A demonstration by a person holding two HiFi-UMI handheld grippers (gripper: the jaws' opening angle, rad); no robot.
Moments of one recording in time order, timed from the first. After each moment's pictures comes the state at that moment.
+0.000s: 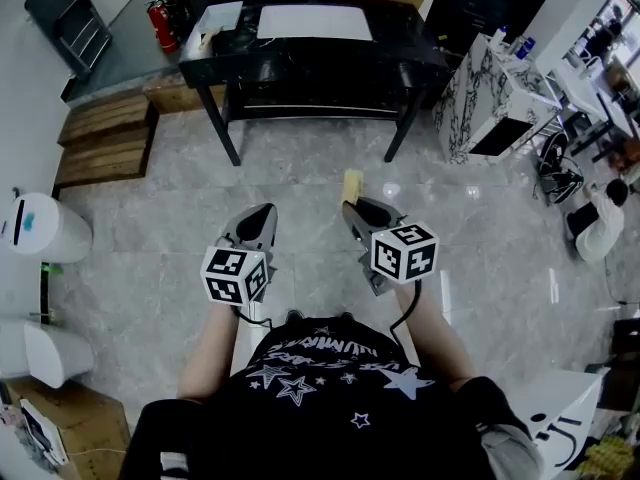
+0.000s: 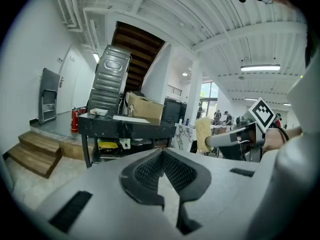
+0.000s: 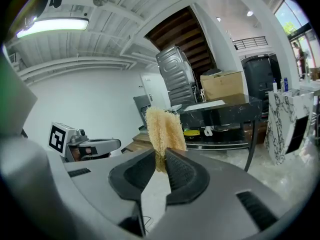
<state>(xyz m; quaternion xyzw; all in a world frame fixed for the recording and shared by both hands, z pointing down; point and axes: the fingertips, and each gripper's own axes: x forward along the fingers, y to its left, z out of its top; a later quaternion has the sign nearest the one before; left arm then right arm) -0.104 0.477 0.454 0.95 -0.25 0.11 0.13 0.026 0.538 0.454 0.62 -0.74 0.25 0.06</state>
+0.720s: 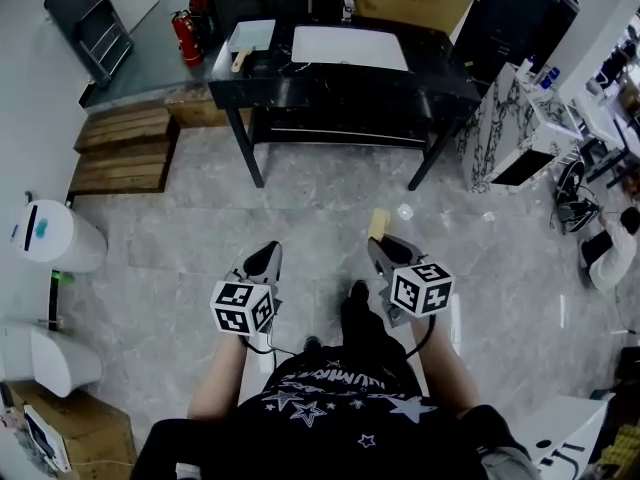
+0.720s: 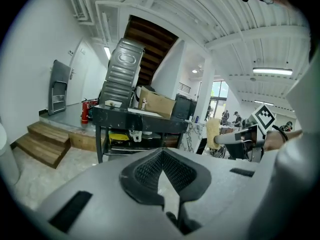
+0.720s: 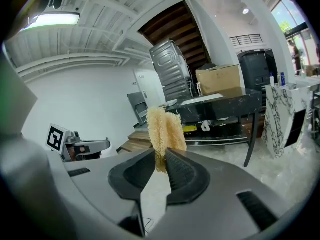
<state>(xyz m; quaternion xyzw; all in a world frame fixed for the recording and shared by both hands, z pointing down) -0.168 0.411 0.494 0.93 -0.29 0.14 0.18 0.013 0.490 0.488 0.64 -0.71 0.28 0.07</state>
